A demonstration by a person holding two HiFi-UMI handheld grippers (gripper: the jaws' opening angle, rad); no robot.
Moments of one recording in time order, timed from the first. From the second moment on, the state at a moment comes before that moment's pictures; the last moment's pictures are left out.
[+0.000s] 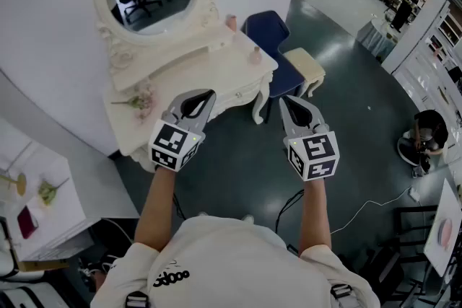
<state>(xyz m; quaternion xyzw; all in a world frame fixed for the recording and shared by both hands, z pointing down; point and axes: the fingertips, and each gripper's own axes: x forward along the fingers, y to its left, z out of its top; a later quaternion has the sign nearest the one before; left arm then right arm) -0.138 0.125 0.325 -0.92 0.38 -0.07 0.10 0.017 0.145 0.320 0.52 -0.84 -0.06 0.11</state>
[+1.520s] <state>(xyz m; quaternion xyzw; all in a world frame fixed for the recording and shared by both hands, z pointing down) -0.050 -0.115 0.367 -0.92 0.38 -0.08 0.07 0.116 -0.079 0.359 0.53 -0.85 0.02 0.07</state>
